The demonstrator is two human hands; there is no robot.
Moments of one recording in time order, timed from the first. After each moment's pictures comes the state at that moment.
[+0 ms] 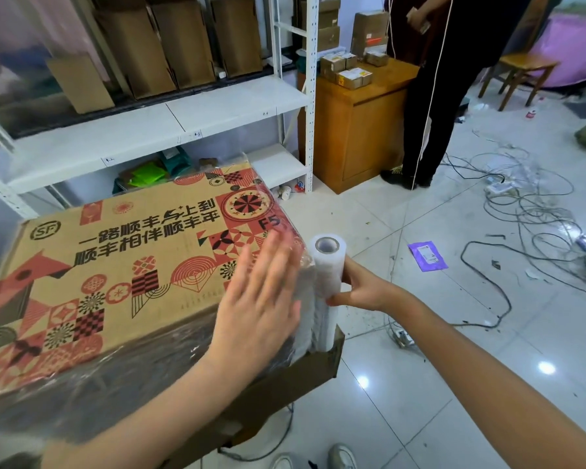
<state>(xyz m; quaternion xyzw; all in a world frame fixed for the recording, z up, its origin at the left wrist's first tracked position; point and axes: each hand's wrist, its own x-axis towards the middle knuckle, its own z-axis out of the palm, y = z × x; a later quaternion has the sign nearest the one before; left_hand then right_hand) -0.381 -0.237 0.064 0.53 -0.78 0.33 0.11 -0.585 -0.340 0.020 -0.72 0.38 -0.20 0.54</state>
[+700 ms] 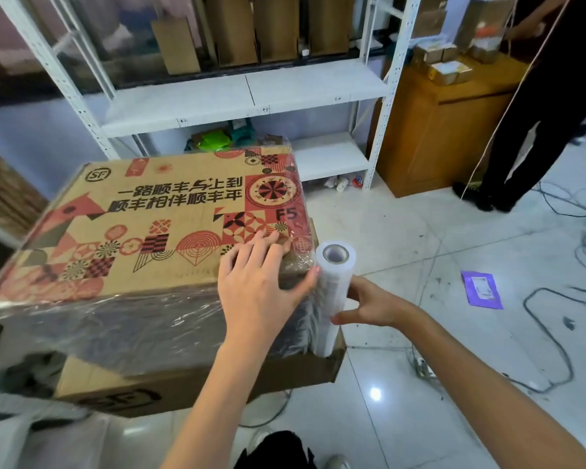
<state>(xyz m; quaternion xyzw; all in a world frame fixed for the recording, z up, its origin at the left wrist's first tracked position) -0.429 -0.253 0.071 0.75 -0.57 0.20 0.26 -0.598 -0.372 0.001 -0.76 0.29 -0.07 0.57</state>
